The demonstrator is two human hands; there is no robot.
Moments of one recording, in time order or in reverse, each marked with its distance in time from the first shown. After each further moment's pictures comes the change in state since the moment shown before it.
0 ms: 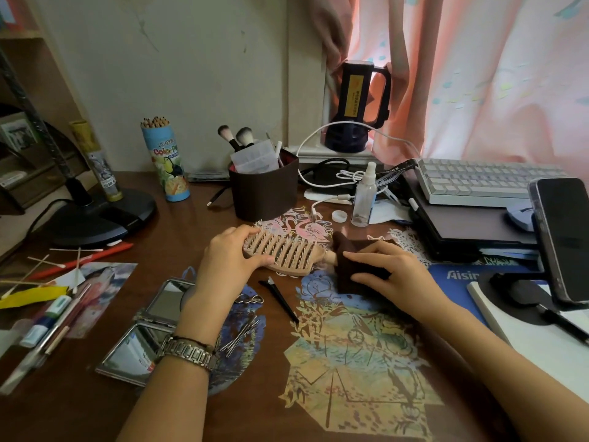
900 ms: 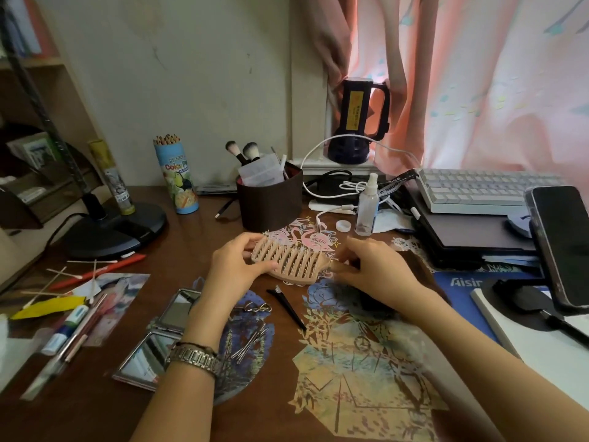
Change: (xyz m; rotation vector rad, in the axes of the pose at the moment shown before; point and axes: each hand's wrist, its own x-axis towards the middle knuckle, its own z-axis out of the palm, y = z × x) left_hand 0.001 -0.002 -0.010 -0.283 -0.068 -0.090; right_hand 0.041 -0.044 0.001 -0.129 -0.051 0.120
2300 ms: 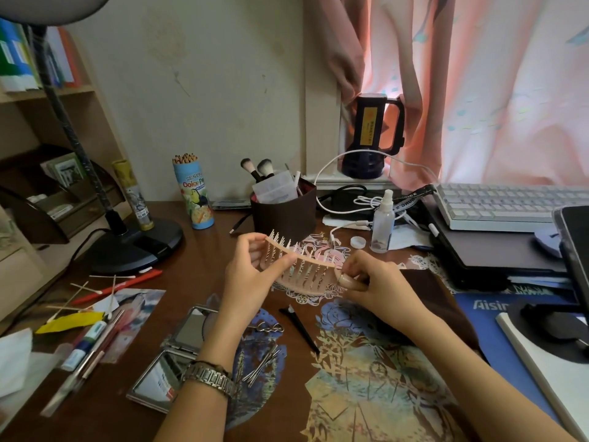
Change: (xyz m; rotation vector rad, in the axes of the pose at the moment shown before) left_hand 0.002 0.004 0.006 -0.353 0.139 0.037; right_hand 0.004 -0.002 0.013 0.284 0.035 0.035
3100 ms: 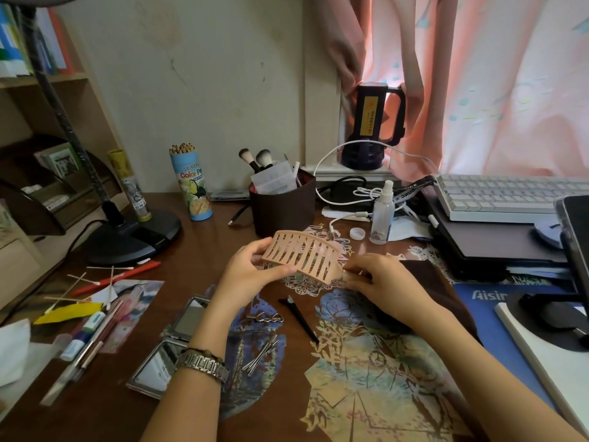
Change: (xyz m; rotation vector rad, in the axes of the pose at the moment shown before) left_hand 0.005 -0.008 -0.009 0.092 -0.219 -0.165; right_hand -0.001 0.005 -0.003 -0.160 -0.073 -0.045
